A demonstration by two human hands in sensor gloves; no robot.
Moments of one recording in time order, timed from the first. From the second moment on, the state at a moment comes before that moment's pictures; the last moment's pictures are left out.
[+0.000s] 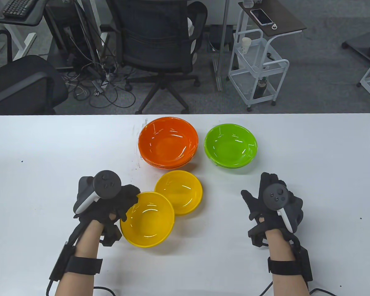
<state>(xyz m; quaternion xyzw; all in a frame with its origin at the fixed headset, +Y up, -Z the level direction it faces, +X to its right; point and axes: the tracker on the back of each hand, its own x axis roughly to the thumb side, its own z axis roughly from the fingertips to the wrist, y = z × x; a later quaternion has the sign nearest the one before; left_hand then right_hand) -0.233 -0.677 -0.316 -0.09 -0.07 0.23 0.97 0.231 -0.719 -0.315 -0.11 -0.04 0.97 0.23</state>
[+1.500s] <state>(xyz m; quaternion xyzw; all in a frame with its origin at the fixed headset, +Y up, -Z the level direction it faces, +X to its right) -0.166 -0.709 -0.329 -0.01 0.00 0.15 0.99 0.235 -0.722 -0.316 -0.12 -0.03 0.96 0.23</state>
